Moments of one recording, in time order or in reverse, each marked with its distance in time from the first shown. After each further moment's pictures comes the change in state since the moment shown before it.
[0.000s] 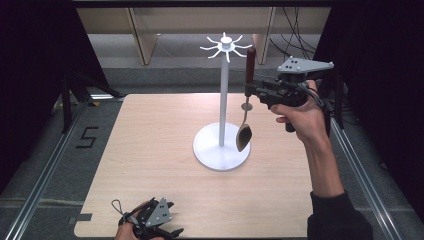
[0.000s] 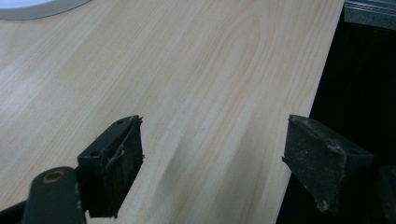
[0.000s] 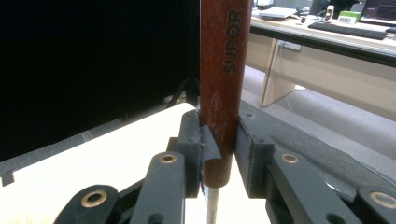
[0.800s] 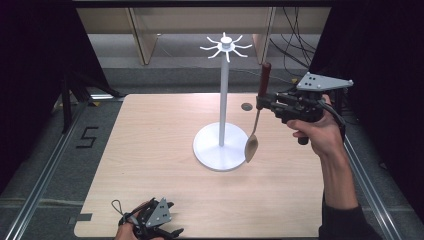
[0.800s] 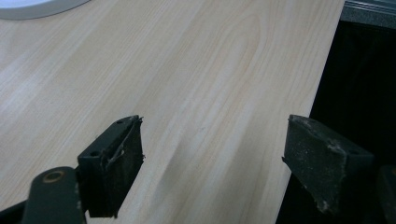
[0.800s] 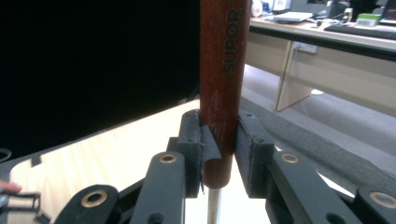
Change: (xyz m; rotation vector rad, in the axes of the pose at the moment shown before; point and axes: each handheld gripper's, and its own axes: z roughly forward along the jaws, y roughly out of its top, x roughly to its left) left arm 0.000 0.000 0.000 0.000 0.003 -0.002; right arm -0.010 -0.031 -0.028 -0.049 0.072 -0.006
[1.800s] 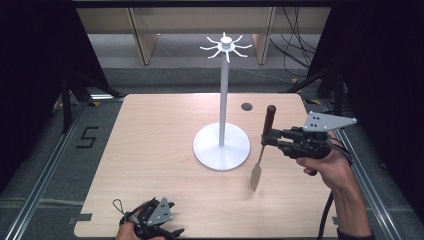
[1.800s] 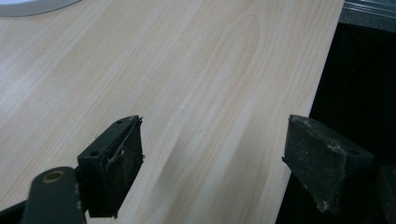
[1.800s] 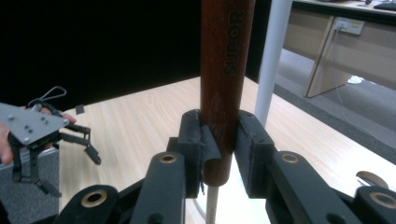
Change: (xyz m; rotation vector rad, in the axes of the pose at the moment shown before) left arm 0.001 0.001 0.002 0.006 -0.013 -0.008; right arm 0.023 -0.067 -0.031 0.065 0.128 -0.032
